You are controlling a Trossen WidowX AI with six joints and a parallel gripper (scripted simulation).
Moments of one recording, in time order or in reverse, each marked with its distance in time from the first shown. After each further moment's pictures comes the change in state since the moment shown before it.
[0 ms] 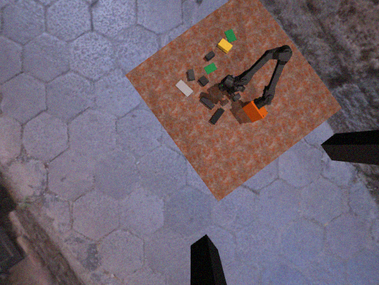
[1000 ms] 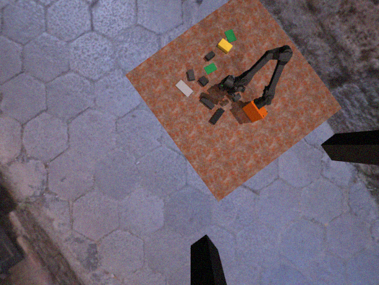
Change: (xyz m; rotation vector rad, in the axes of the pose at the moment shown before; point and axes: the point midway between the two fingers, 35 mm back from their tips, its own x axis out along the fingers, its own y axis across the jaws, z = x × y) arm -0.002 -0.001 0.000 0.002 -0.003 0.008
